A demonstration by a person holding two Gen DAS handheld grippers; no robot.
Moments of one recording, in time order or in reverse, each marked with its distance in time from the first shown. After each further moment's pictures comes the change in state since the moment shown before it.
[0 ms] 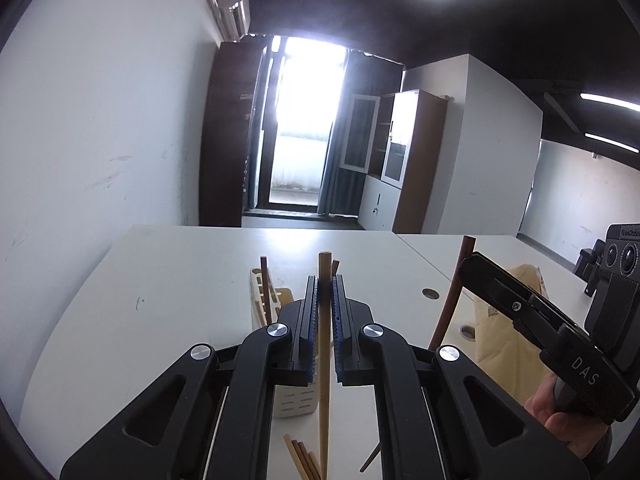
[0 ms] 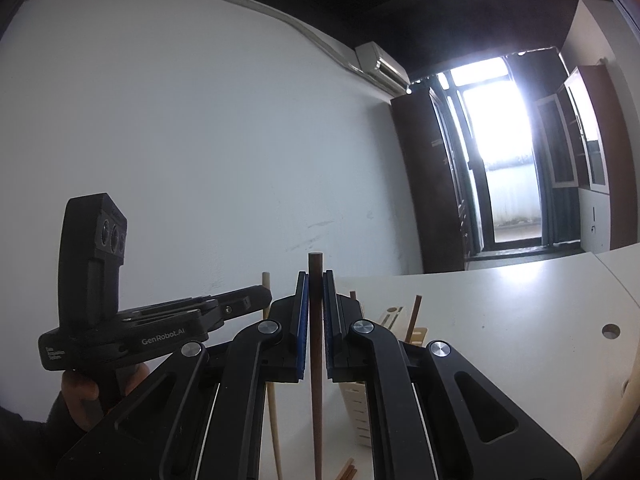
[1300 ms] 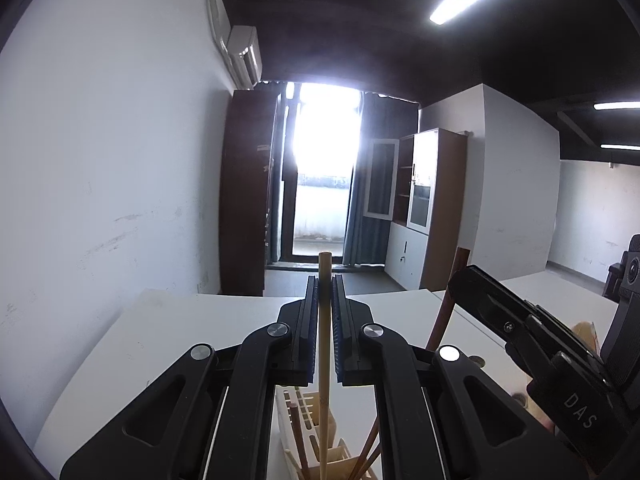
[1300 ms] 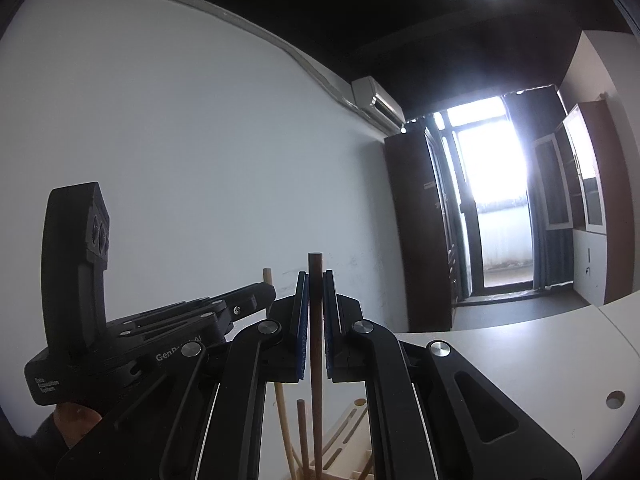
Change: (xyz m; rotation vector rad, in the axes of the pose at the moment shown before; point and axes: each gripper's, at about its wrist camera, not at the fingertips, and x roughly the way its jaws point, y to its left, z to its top) left arm 0.077 0.001 0.058 0.037 -0.182 0.097; right arm 0.050 -0.036 0.022 -0.066 -0.133 -0.044
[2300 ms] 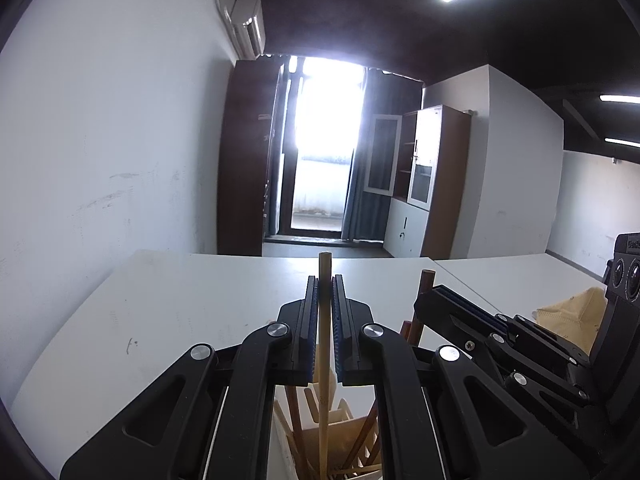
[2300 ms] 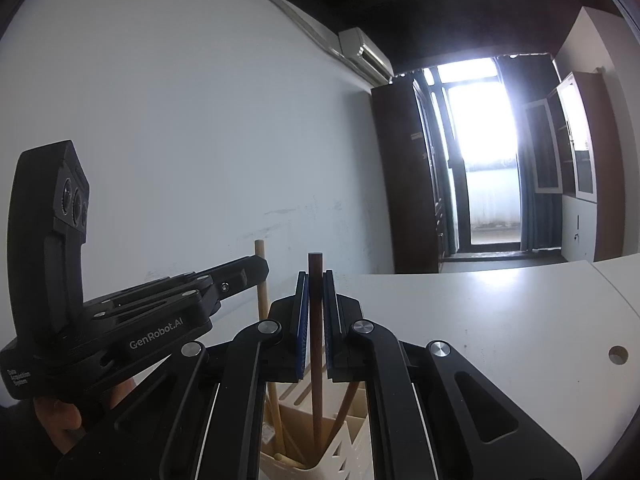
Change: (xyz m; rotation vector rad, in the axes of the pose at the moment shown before) left arm 0.033 0.008 -0.047 -0.029 0.096 -0.002; right arm 0.029 -0.013 -0.052 0.007 0.169 -0.058
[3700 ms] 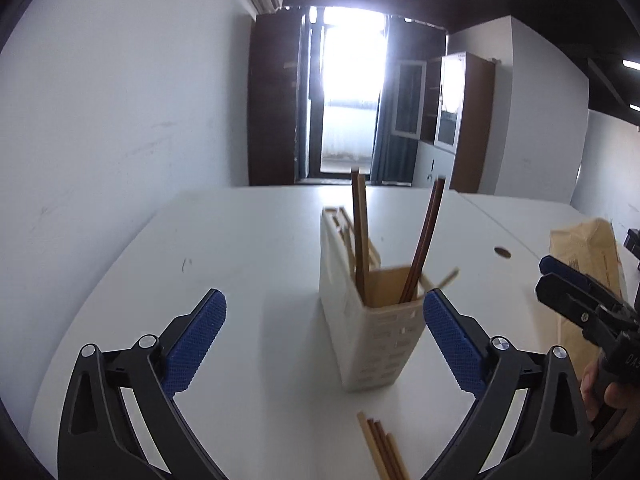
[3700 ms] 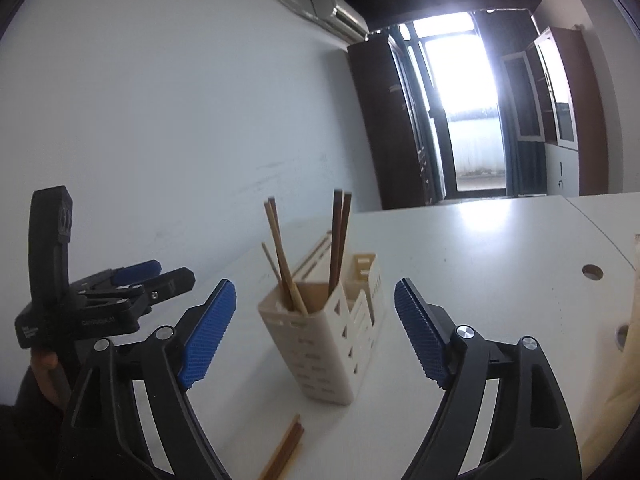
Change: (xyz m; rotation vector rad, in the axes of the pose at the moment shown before) left arm -0.075 0.039 -0.079 0.032 0.239 0.114; right arm -0.051 -0.006 -0.042 0.093 0.187 -0.049
